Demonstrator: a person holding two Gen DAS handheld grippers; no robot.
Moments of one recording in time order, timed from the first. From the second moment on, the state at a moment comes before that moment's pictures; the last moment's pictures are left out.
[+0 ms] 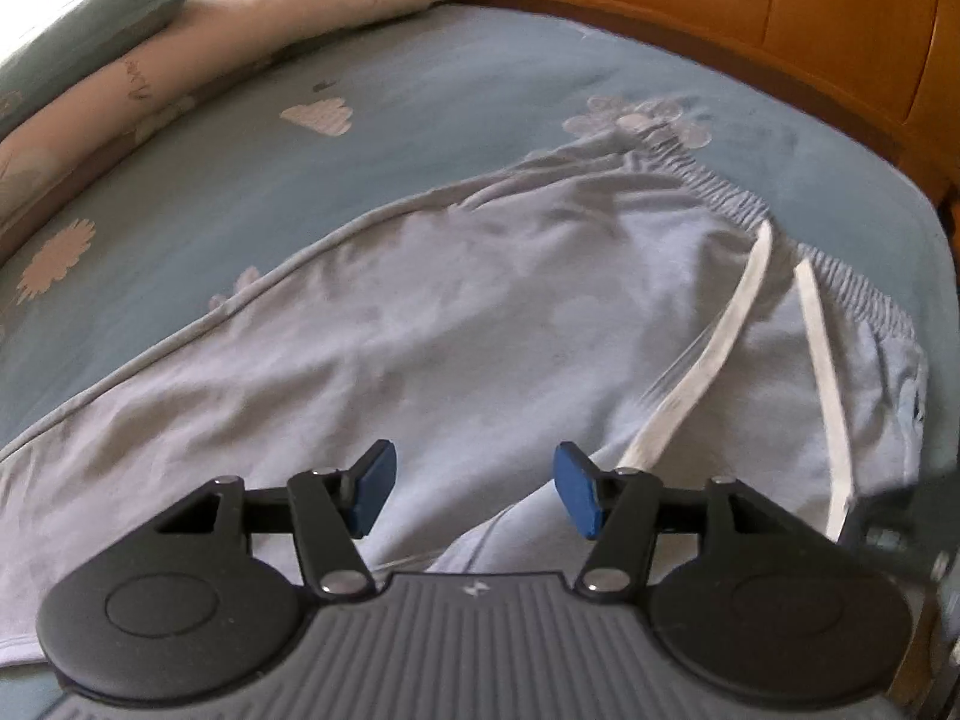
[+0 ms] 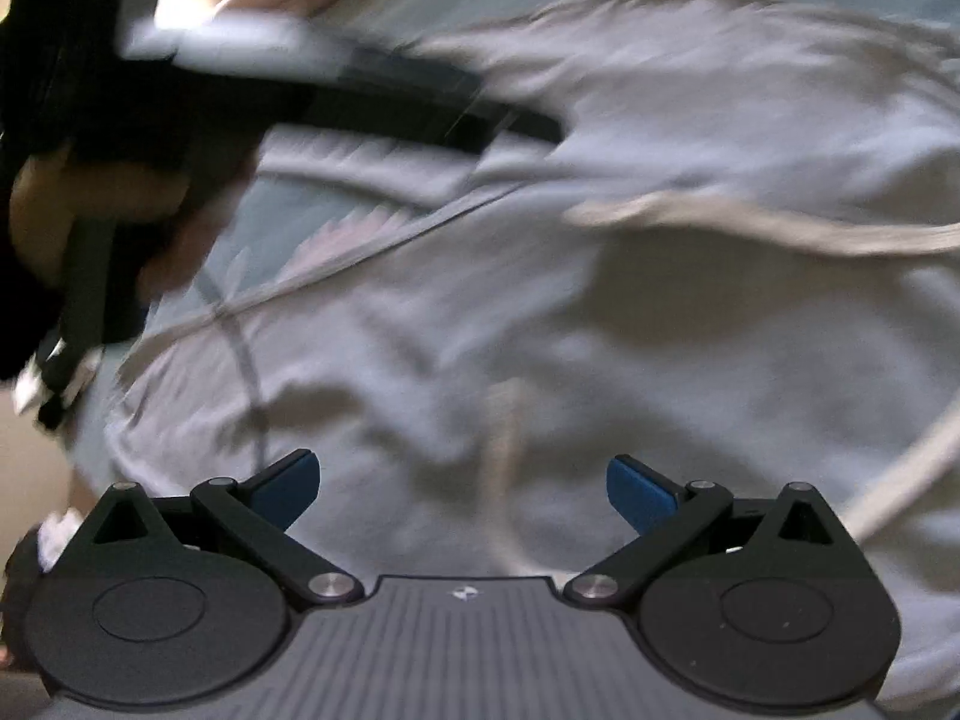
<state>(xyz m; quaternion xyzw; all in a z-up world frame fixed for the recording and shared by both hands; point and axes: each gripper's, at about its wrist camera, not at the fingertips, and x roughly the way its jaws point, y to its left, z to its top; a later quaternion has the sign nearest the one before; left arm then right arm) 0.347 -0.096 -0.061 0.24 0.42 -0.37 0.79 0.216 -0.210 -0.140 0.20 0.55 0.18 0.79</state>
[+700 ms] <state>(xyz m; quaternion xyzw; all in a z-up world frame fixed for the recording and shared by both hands) 0.340 -0.008 -0.059 0.22 0.47 -0.33 0.79 0.257 -0.243 -0.109 0.11 0.50 0.03 0.86</state>
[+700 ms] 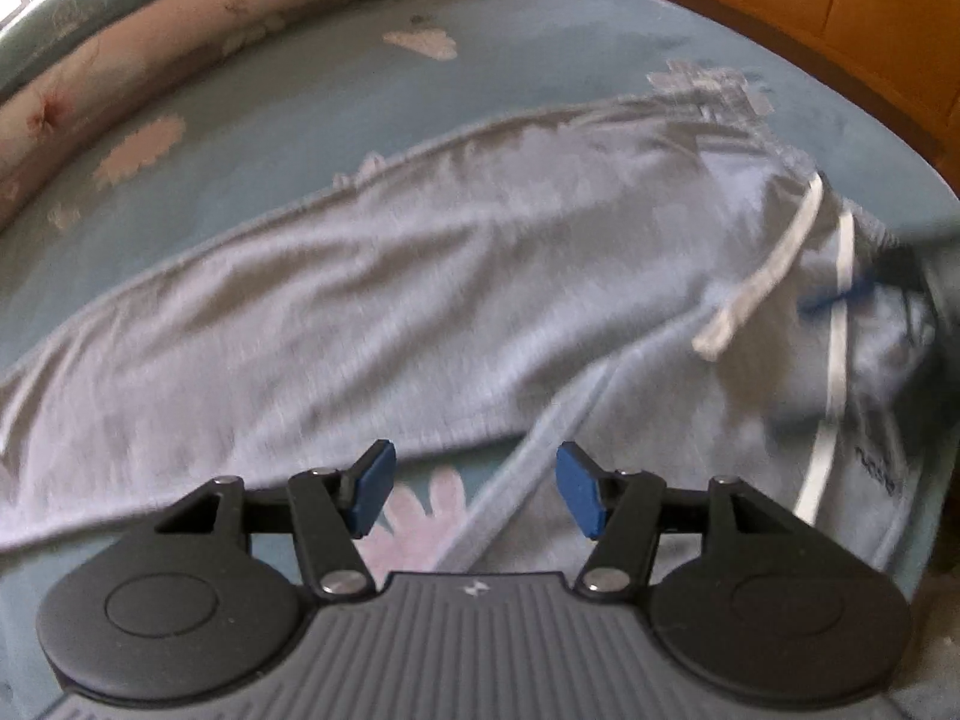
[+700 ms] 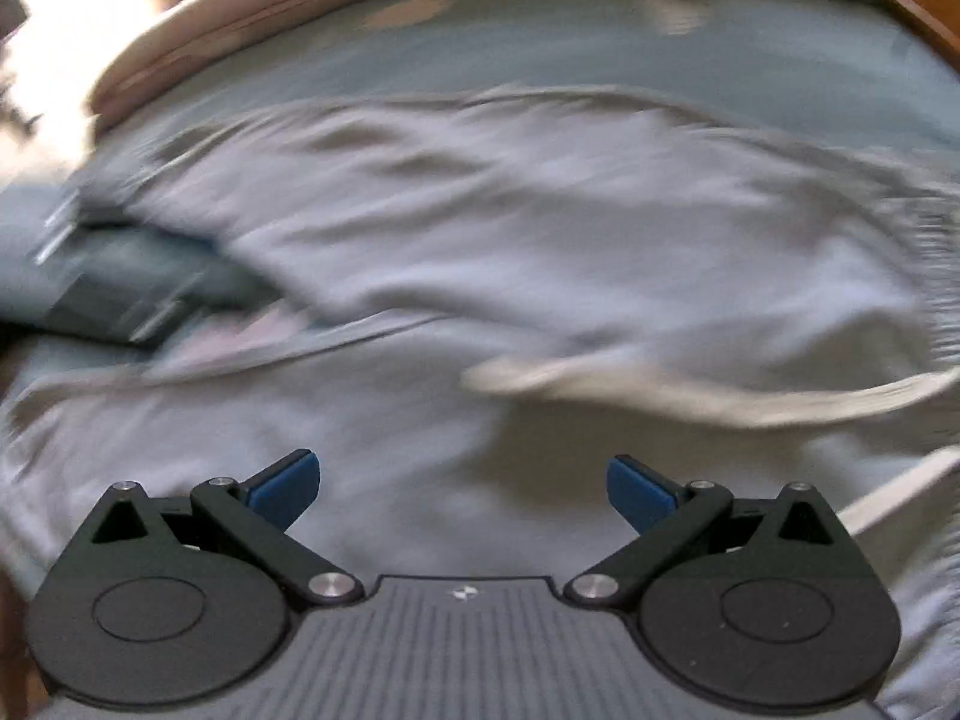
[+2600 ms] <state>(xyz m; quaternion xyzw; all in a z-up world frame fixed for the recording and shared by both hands) 0.465 -0.026 -0.128 0.12 0.48 -0.21 0.84 0.372 -0.302 -0.168 0.07 0.46 -0.14 0.87</state>
